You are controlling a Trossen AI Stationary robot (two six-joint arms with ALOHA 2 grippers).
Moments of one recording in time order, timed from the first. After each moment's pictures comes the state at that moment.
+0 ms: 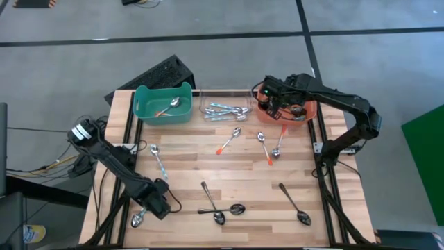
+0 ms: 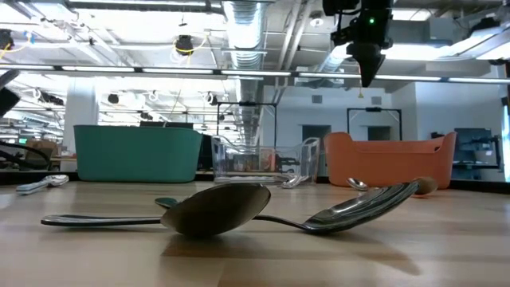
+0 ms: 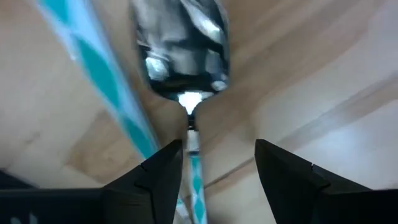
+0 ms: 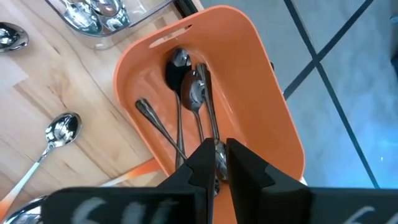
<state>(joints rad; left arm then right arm) -0.75 1.55 0.77 -0.73 0.21 -1.64 -0.43 1.49 1.53 -1.36 0.52 0.12</state>
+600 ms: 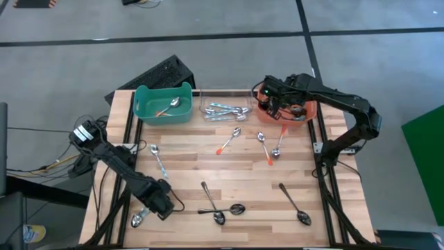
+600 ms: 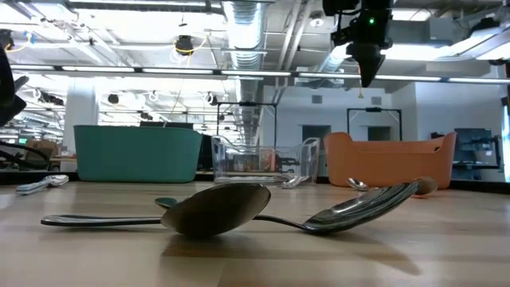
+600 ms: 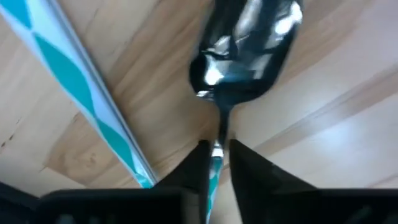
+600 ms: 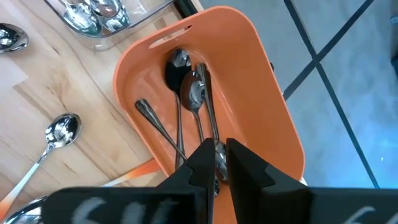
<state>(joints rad) -0.71 1.61 0.78 -0.68 0.23 -1.59 -0.43 1.49 1.53 -1.36 0.52 0.12</state>
